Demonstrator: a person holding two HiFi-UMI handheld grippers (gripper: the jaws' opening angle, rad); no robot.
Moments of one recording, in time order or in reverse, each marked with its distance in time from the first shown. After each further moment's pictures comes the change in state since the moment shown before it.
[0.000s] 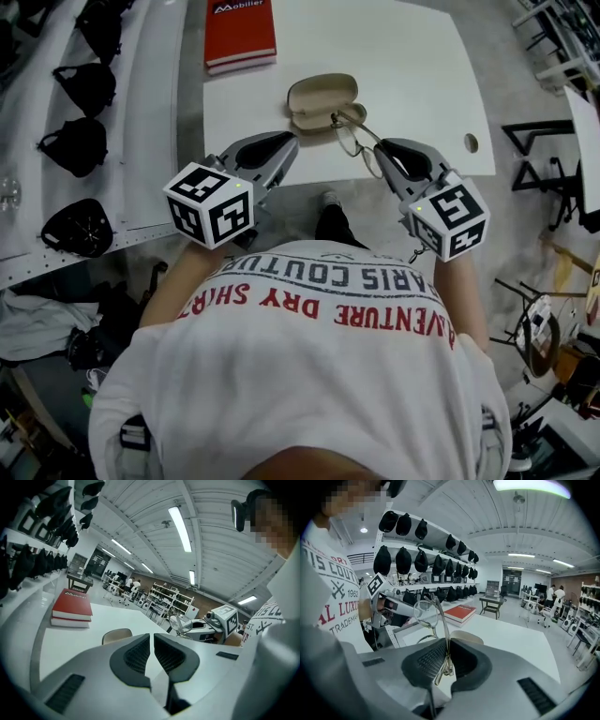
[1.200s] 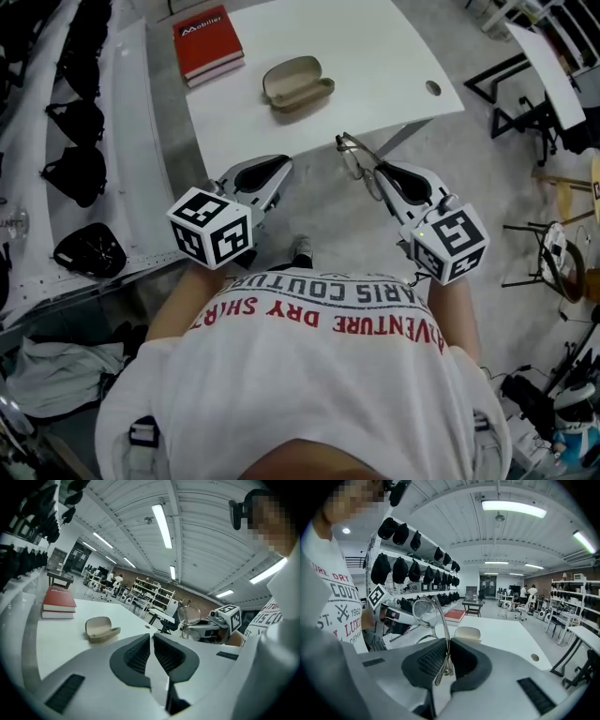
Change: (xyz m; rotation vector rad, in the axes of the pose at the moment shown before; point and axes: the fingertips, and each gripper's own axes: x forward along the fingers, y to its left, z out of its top) left arm -0.078 -0.074 -0.052 0.108 0.070 -0.208; right arm -0.105 0.119 -0.023 0.149 -0.095 -0.247
